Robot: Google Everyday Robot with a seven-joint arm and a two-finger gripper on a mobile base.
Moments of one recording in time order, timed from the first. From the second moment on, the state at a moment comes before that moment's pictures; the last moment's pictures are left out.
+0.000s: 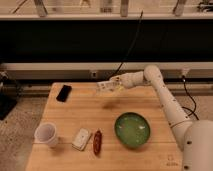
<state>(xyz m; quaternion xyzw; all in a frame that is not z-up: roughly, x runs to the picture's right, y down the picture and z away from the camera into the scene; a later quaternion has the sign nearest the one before) 0.070 -0.034 0.895 -0.02 -0.47 -0.04 0.88</state>
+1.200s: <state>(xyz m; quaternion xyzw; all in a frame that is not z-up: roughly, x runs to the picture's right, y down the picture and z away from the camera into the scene) 0.127 -0.041 0.859 0.10 -0.41 -0.12 0.90</state>
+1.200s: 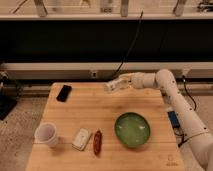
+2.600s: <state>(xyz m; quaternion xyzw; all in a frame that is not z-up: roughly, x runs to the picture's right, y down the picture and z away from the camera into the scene) 0.161 -0.038 0.865 0.16 -0.37 -0.20 0.90</state>
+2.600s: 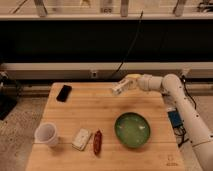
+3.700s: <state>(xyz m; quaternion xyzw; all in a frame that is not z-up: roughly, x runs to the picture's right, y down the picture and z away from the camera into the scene) 0.177 -0.039 0.860 0.23 -0.41 -0.22 0.86</state>
